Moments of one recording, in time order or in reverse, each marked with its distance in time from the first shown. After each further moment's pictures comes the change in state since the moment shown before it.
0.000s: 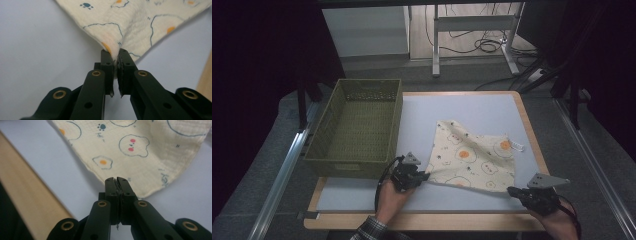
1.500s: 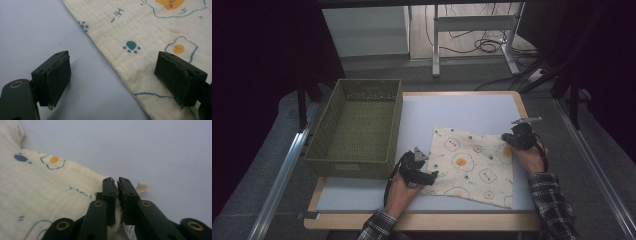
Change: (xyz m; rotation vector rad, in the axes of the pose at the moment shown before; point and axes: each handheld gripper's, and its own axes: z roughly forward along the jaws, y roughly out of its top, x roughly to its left) left arm 0.016 0.019 0.042 -0.038 0.209 0.043; right arm -0.146 0.091 0.119 0.065 -0.271 0.202
